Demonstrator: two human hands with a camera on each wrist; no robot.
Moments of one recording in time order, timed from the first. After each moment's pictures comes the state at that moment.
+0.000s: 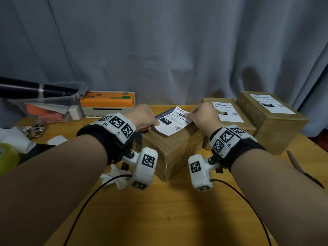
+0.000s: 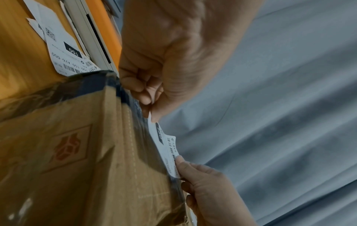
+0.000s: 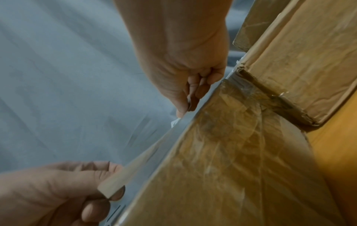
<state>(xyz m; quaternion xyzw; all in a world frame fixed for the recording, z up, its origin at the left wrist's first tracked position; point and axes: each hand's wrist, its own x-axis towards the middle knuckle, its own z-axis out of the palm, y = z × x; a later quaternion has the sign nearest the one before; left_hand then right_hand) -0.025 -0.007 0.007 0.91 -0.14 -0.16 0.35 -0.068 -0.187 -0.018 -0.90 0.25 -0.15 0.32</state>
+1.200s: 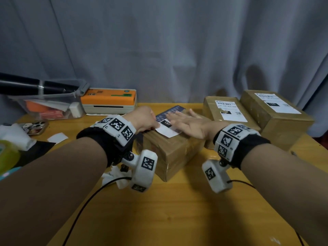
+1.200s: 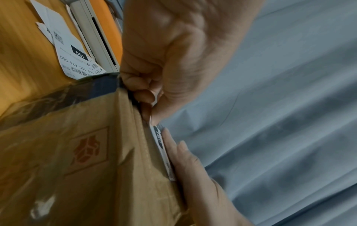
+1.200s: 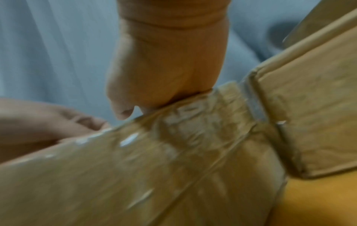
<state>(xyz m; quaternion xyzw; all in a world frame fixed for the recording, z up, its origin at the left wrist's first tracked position) -0.026 -0.005 0.001 0.92 -0.17 -0.14 0.31 -0.068 -0.180 -0.029 -0.99 -0.08 0.12 0.06</state>
